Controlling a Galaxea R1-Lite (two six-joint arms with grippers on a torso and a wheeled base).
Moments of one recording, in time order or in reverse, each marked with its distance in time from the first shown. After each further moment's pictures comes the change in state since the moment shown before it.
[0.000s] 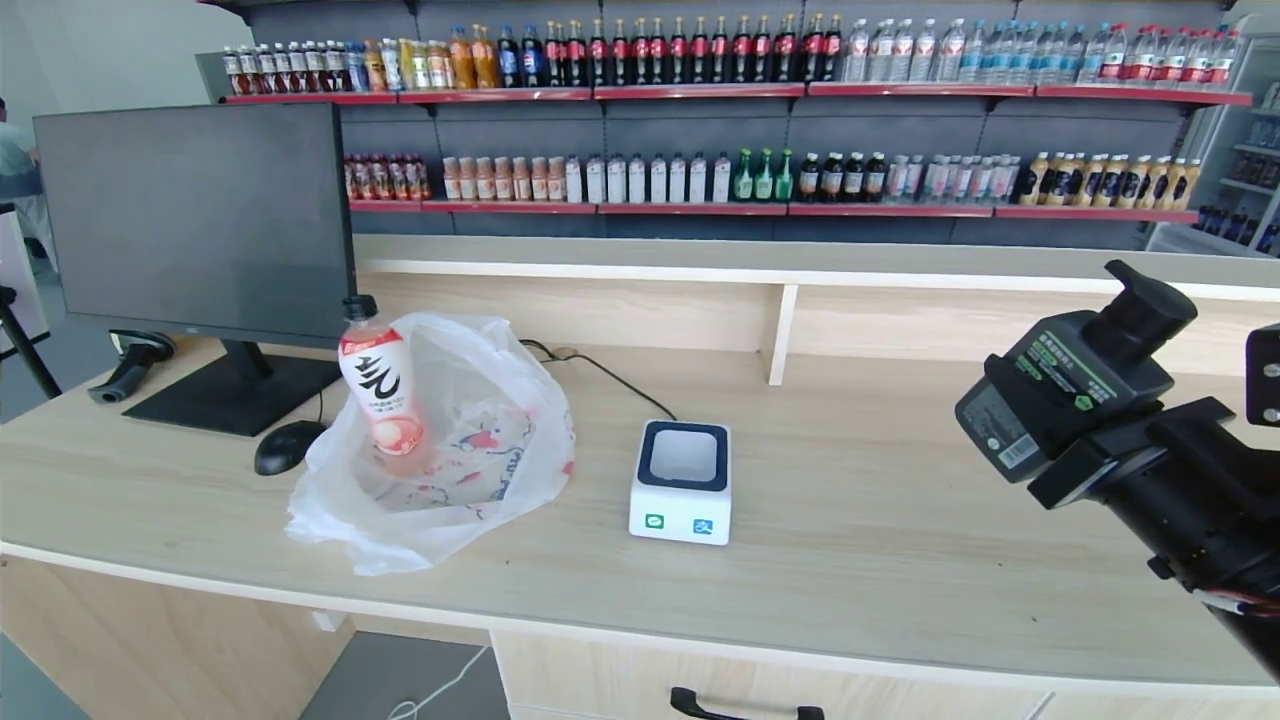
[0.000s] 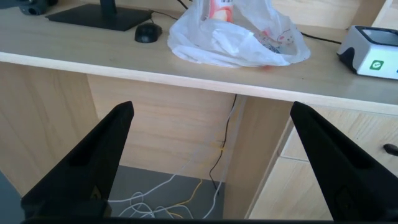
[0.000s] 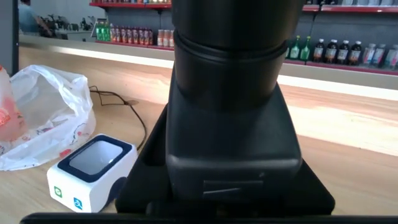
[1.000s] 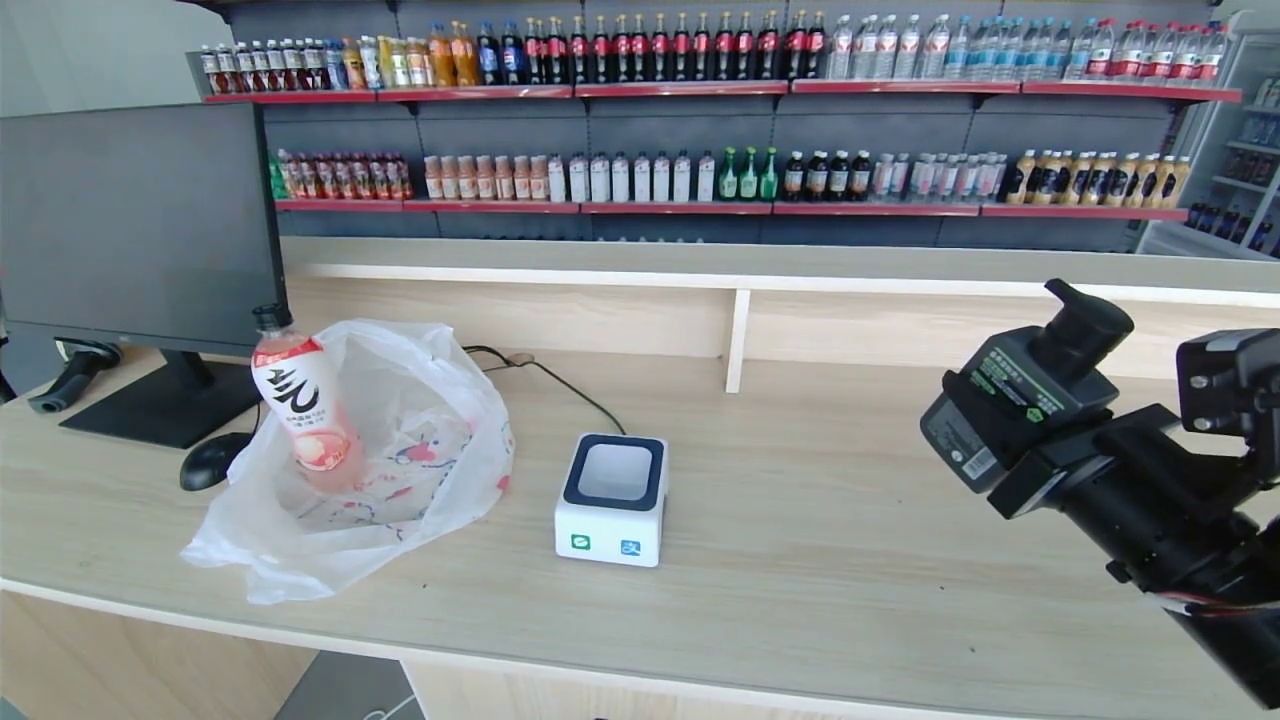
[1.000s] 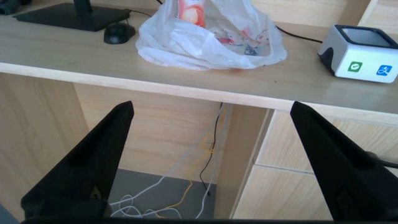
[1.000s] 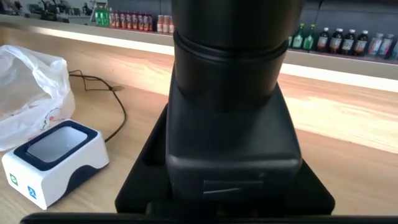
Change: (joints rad) left arm 0.000 0.000 0.000 0.000 -0.001 0.004; right arm 0.035 0.055 -0.014 0.000 0.000 -0.009
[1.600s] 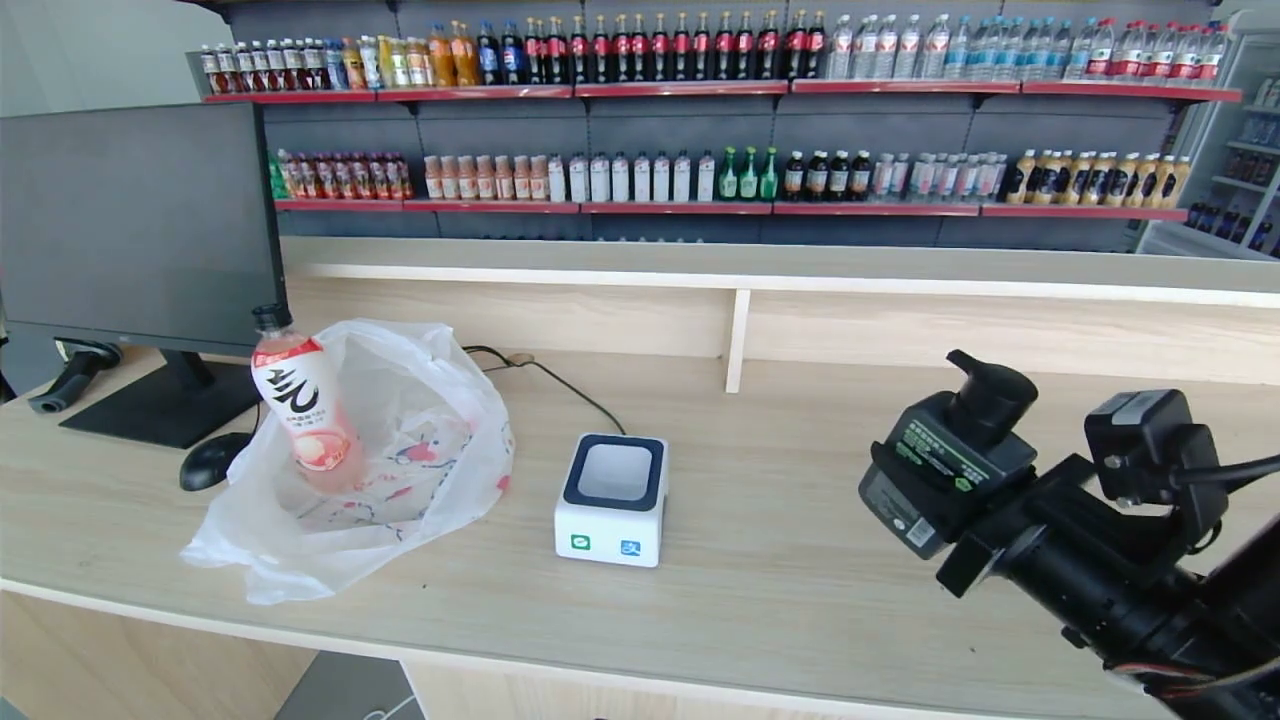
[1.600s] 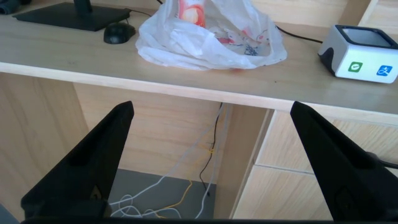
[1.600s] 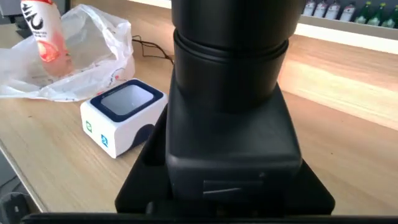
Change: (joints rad) left arm 0.000 0.000 0.000 0.000 0.001 -0.001; right arm 0.121 0.049 0.059 0.001 0.031 -0.021
